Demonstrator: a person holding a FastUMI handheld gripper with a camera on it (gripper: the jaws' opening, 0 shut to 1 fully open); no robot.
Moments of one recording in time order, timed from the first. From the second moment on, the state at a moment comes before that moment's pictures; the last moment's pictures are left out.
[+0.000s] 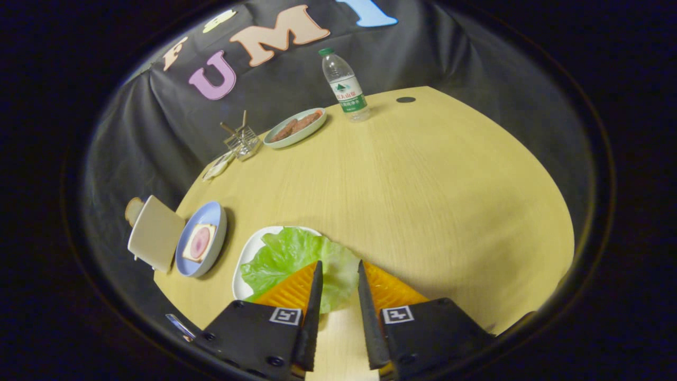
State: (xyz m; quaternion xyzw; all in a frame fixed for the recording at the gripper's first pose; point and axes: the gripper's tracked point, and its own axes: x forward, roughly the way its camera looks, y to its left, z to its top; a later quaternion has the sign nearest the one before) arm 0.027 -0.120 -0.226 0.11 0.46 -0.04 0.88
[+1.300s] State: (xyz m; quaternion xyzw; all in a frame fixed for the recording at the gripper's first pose) arm 0.024 -0.002 -0.083 0.19 0.31 0.05 0.93
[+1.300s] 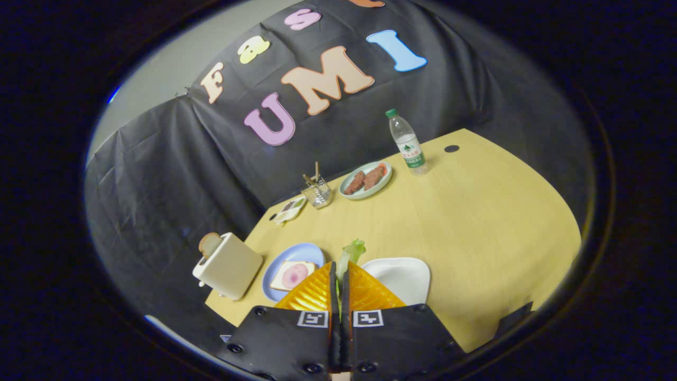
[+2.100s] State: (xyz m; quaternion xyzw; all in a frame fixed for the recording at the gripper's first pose) arm 0.054 0.172 -0.080 0.27 0.28 0.19 0.90
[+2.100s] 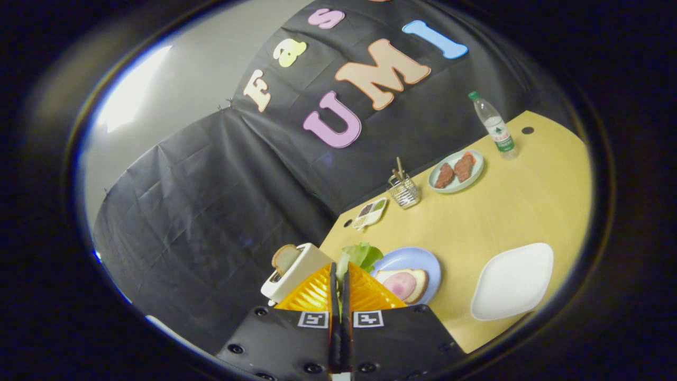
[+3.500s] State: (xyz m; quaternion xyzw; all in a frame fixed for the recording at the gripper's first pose) arm 0.093 0.151 -0.252 0.15 0.39 0.07 0.91
